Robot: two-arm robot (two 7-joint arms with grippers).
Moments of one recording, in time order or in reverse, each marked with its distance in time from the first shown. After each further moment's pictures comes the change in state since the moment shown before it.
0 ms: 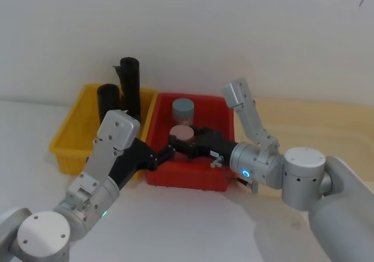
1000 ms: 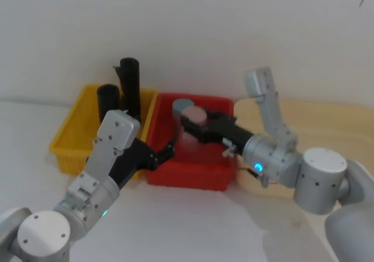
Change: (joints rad) left arm 0.000 0.000 0.000 0.000 0.000 0.000 0.000; right arm -0.098 0.048 0.054 -0.214 0.032 -0.001 -0.071
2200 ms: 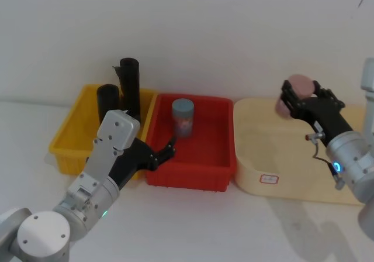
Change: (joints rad) left arm 0.000 0.000 0.000 0.000 0.000 0.000 0.000; right arm -0.285 0.084 0.247 -0.459 -0.027 -0.015 -0.375
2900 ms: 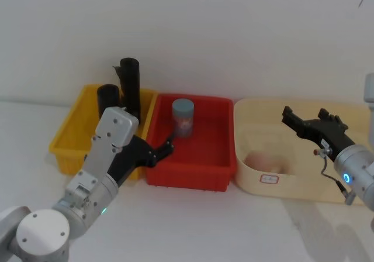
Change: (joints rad) left arm 0.001 -0.003 -0.008 -0.009 0.005 0.006 0.011; right arm -0.003 0.018 0.042 0.030 0.049 0.166 0.019
